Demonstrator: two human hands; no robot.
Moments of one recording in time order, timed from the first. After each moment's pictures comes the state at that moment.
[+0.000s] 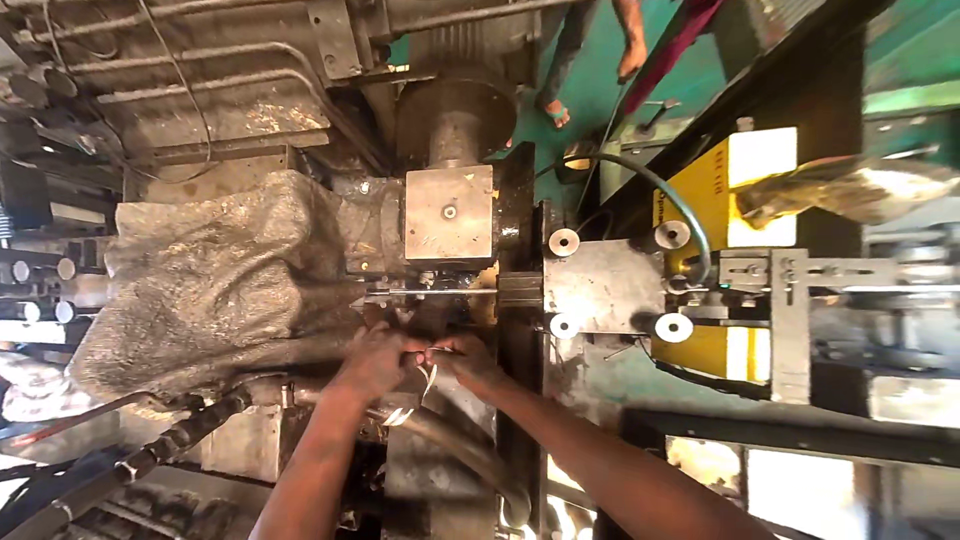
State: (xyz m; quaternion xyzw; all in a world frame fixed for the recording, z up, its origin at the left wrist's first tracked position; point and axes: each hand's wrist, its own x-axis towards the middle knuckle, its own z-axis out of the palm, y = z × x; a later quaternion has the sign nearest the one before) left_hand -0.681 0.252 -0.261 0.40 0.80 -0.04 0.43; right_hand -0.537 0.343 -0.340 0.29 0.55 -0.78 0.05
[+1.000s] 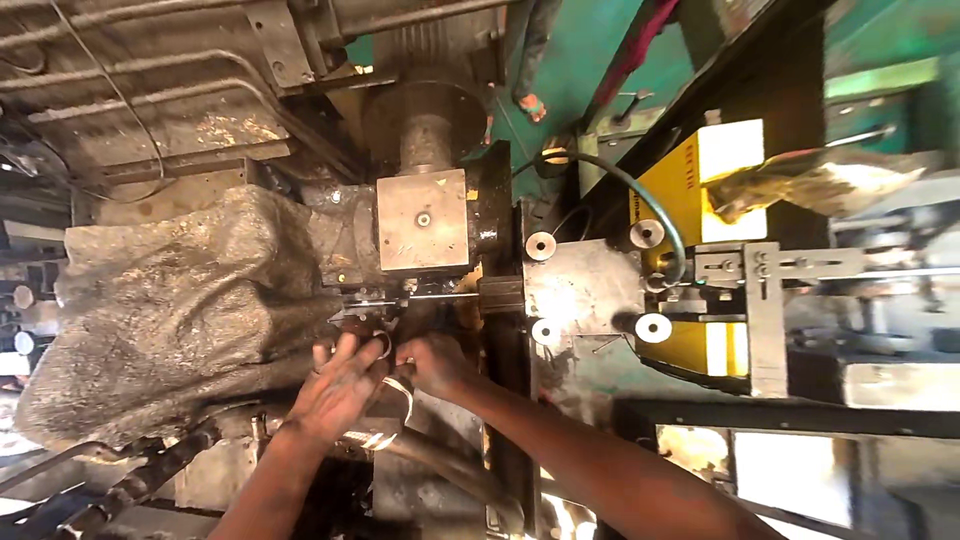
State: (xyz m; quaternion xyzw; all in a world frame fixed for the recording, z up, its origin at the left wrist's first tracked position) left_hand -0.678 0.225 -0.268 0.64 0.75 -0.07 0.12; right_hand -0.569 0.363 -0.336 0.14 0.83 -0.52 0.14
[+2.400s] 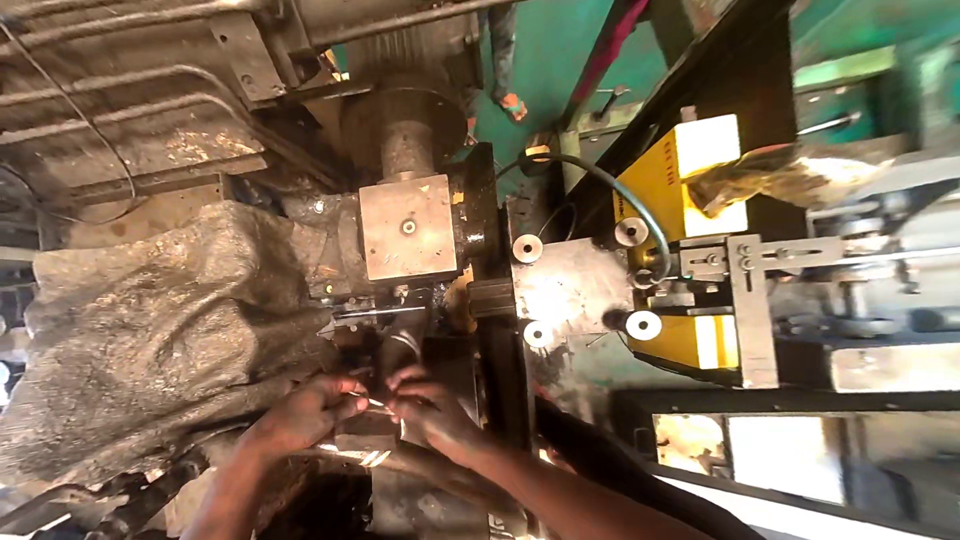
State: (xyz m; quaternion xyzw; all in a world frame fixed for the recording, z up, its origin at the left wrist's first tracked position) left_hand -0.715 0.229 -0.252 0.29 0.77 0.05 0.57; right_hand -0.529 0.320 -0.328 0.26 0.52 -0.82 -0.04
